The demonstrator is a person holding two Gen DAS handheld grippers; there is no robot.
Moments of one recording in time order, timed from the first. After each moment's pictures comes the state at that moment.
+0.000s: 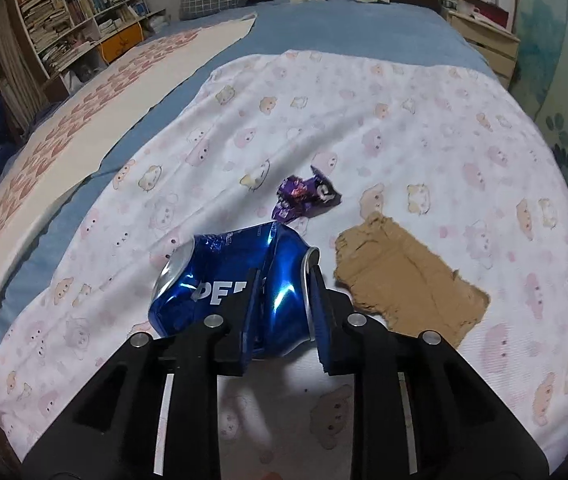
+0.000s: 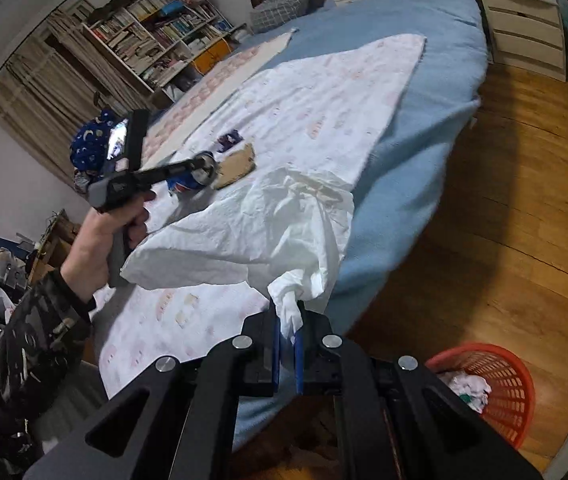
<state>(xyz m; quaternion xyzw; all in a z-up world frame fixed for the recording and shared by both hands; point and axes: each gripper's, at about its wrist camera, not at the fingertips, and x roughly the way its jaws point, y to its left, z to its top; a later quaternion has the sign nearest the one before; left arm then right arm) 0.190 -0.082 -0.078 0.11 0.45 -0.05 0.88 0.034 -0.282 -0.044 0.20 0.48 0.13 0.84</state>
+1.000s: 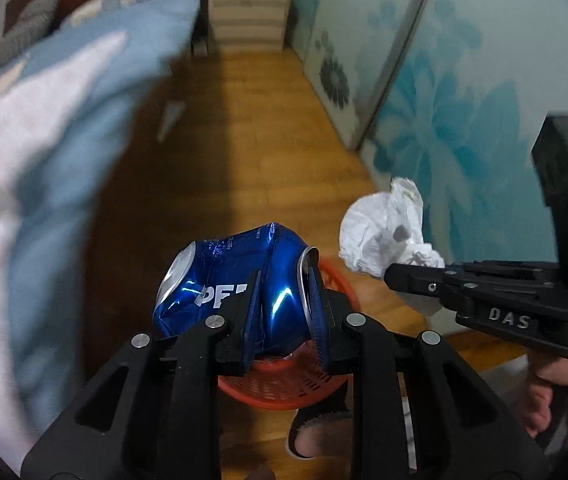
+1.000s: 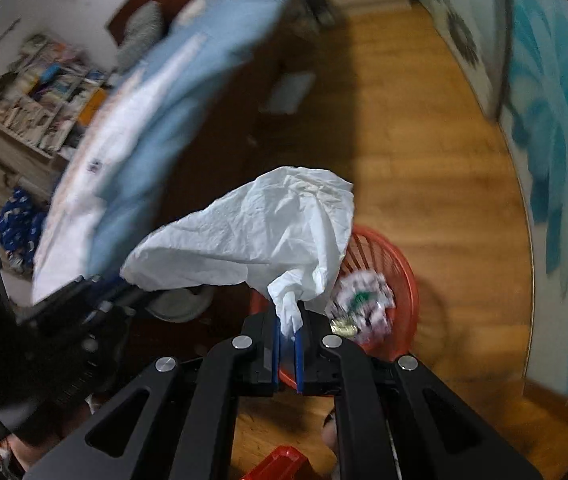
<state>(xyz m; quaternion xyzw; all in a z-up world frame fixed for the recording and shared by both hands) -0.120 -0.377 -0.122 0.13 0.48 -0.35 0.79 -0.159 -0.435 -0.098 0.29 0.52 -0.08 0.80</state>
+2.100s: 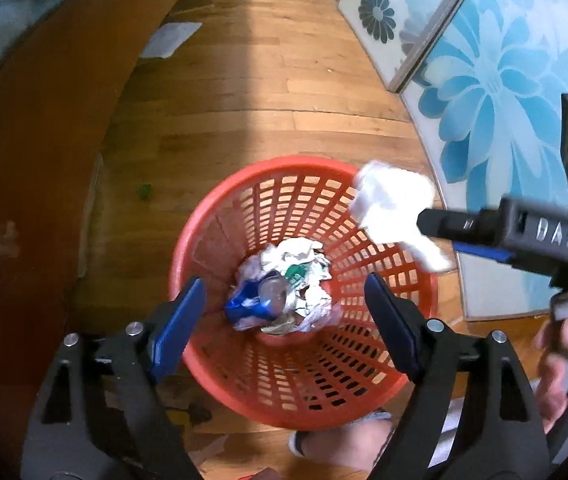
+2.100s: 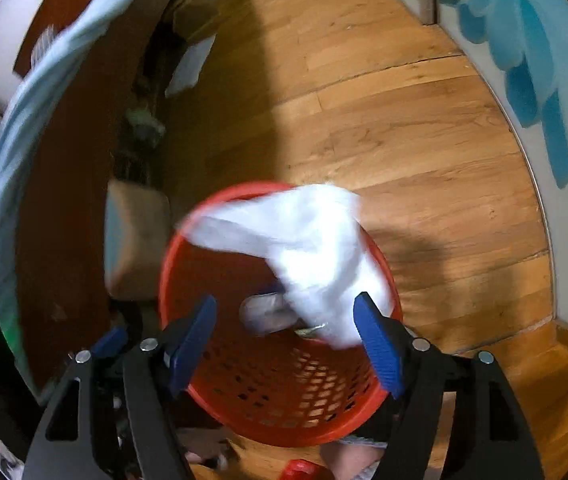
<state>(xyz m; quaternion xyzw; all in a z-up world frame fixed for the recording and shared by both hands) -0.089 -0.380 -0.255 0.14 0.56 -0.30 0.76 -0.136 -0.485 -0.265 0.39 0.54 -0.18 0.72</state>
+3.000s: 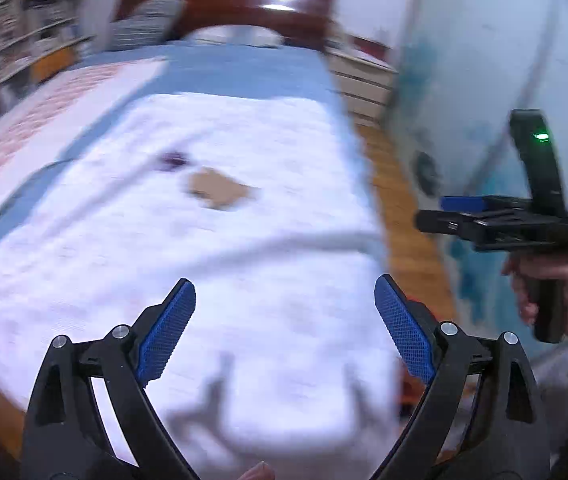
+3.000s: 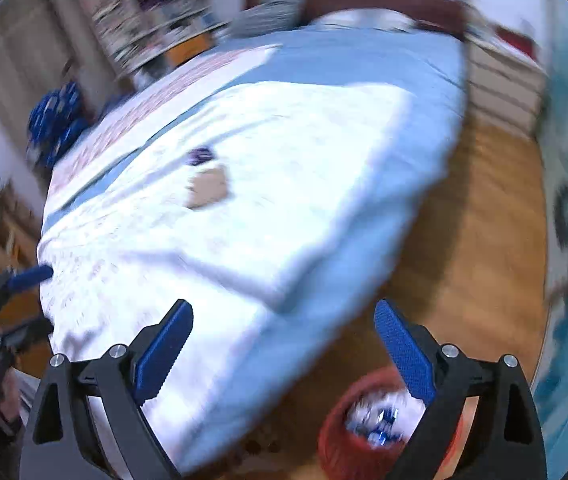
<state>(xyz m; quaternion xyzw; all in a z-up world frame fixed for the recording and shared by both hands) -0.011 -0.061 0.006 0.02 0.41 -0.22 0.89 0.077 -0.222 0.008 0.06 0.49 0.07 0.87</state>
